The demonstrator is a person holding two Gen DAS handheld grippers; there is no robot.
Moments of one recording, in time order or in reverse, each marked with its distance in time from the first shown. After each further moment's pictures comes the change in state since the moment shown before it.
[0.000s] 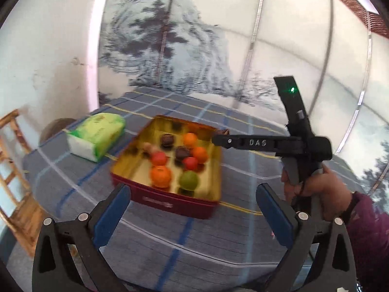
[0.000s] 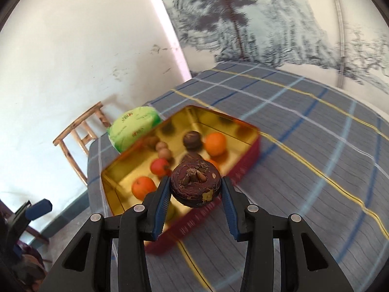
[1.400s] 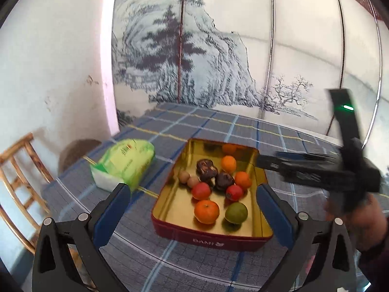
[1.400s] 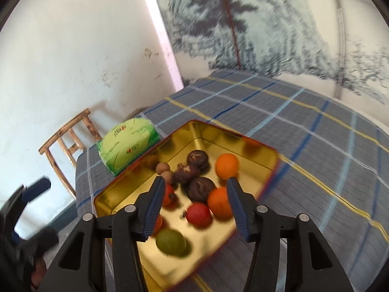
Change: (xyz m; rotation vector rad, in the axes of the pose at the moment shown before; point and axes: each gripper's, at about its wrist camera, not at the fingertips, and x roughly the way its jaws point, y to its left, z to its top) left arm 0.020 0.032 0.037 0.082 -0.081 0.131; right arm -0.002 0.029 0.003 0.009 -0.096 -0.135
